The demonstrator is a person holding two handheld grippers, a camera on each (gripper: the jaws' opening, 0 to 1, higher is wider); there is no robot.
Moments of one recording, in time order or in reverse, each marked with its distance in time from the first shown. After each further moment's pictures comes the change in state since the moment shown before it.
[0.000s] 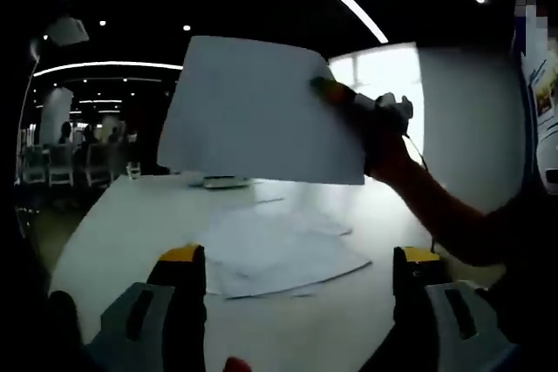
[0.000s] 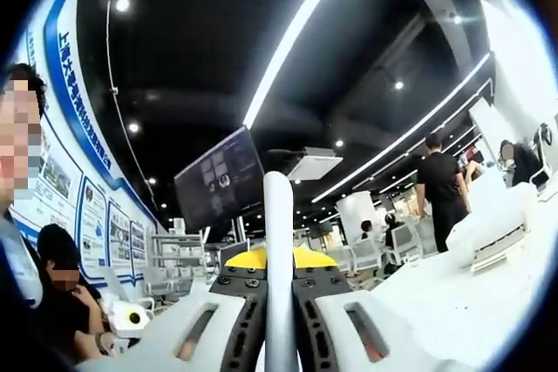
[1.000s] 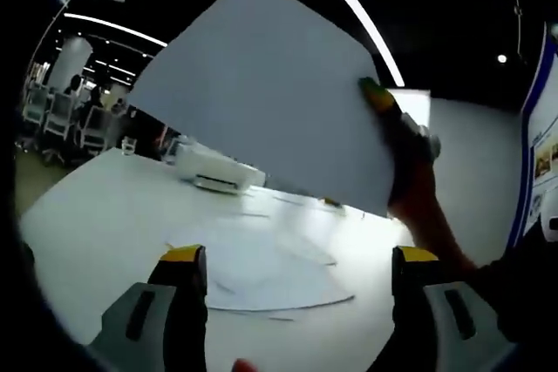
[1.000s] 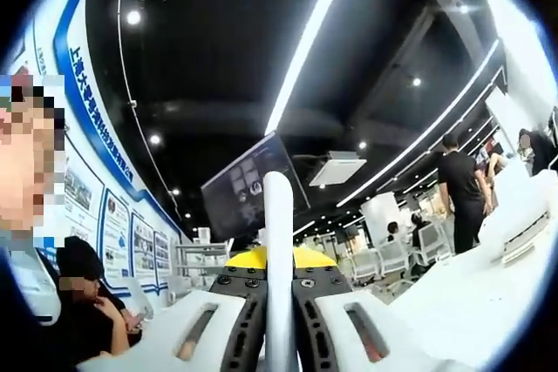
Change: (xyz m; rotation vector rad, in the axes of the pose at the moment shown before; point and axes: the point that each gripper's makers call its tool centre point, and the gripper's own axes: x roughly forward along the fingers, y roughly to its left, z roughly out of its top) left arm 0.018 0.013 0.007 -0.193 -0.116 -0.032; right arm 0.016 0.072 -0.001 0.051 -0.042 0.118
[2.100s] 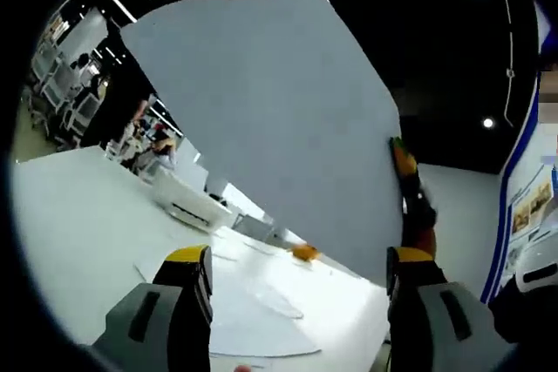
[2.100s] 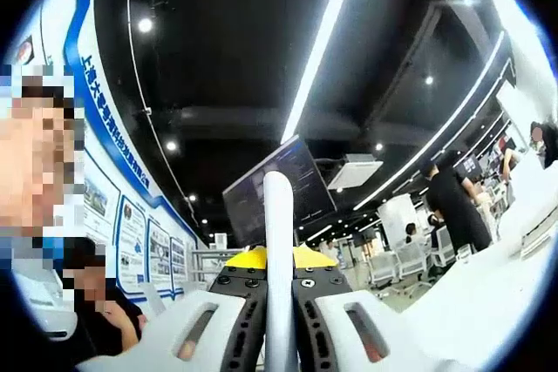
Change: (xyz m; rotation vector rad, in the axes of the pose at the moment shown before) left arm -0.003 0.001 0.054 -0.195 -0.295 -0.145; right arm 0.004 0.047 -0.003 0.014 -0.020 0.079
